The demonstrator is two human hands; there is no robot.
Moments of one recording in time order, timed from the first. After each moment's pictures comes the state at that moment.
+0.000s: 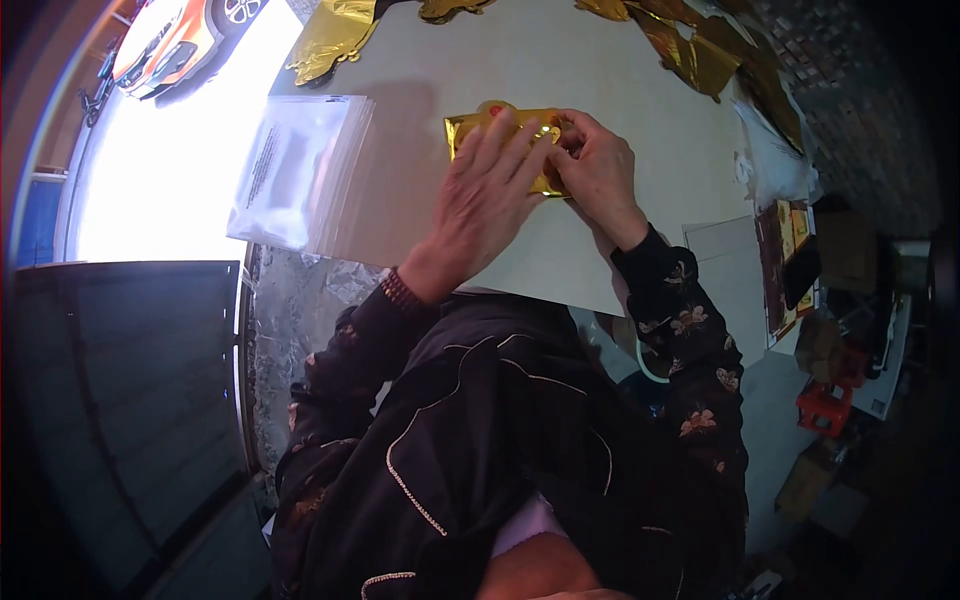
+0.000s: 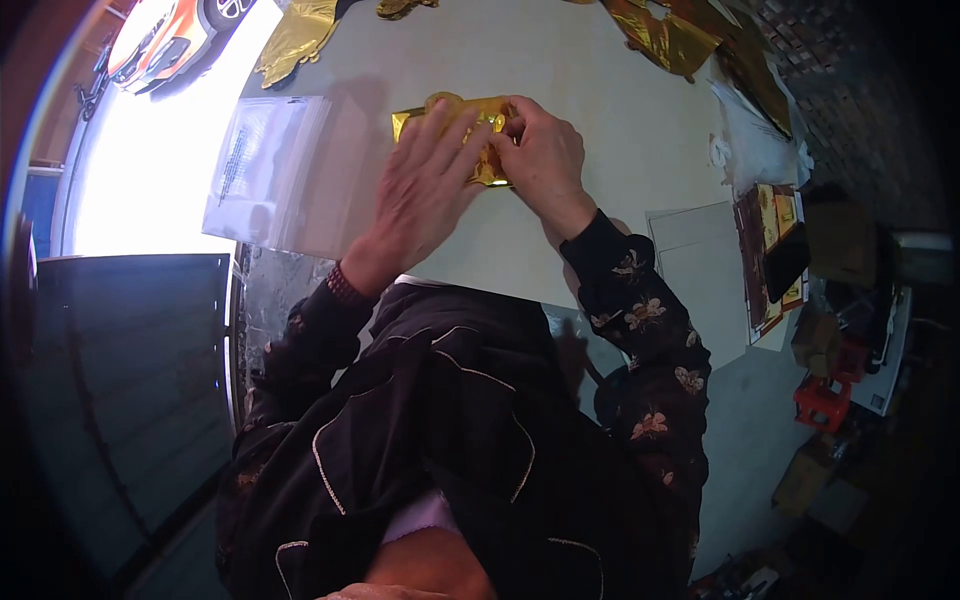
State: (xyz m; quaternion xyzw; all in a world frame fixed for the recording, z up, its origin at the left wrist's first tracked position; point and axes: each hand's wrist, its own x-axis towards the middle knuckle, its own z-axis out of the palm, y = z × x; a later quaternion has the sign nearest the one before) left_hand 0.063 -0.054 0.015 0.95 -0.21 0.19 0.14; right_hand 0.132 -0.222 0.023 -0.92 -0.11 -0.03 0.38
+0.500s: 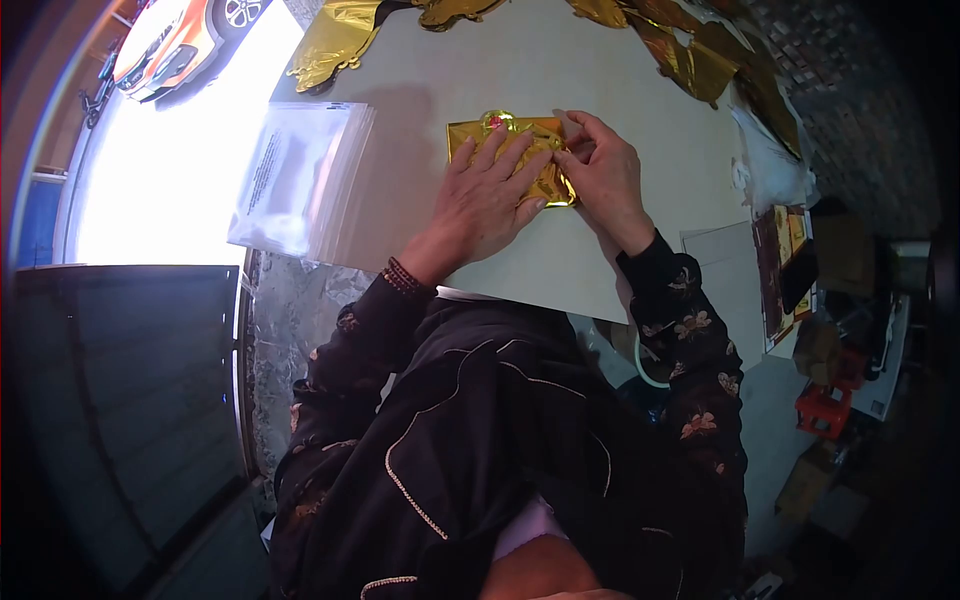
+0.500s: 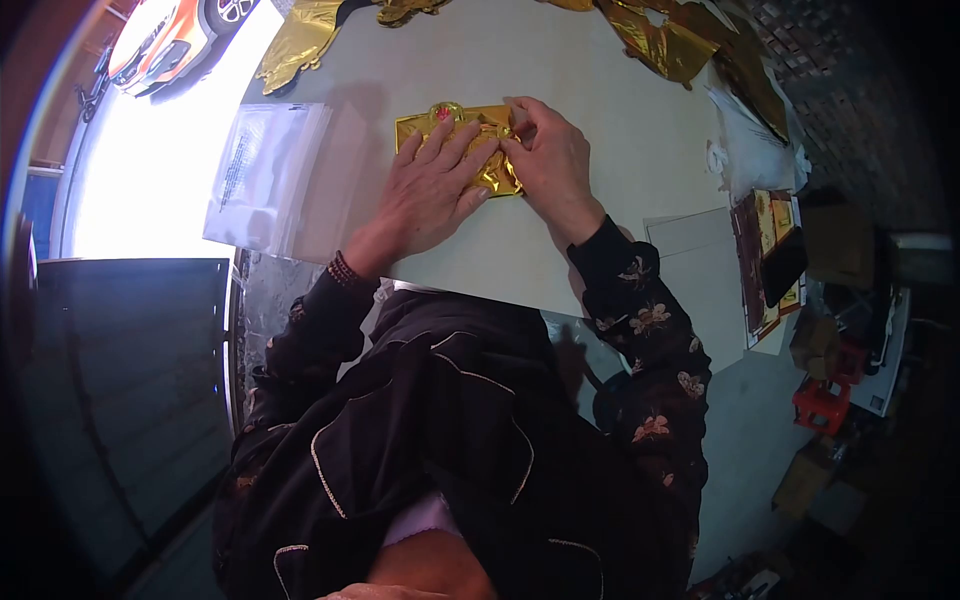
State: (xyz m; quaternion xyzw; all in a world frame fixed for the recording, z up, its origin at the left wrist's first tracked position) left_hand 0.079 -0.047 -0.002 0.96 -0.22 0.08 0.14; right_hand 0.135 -0.231 0.031 -0.91 -0.14 -0.05 0.38
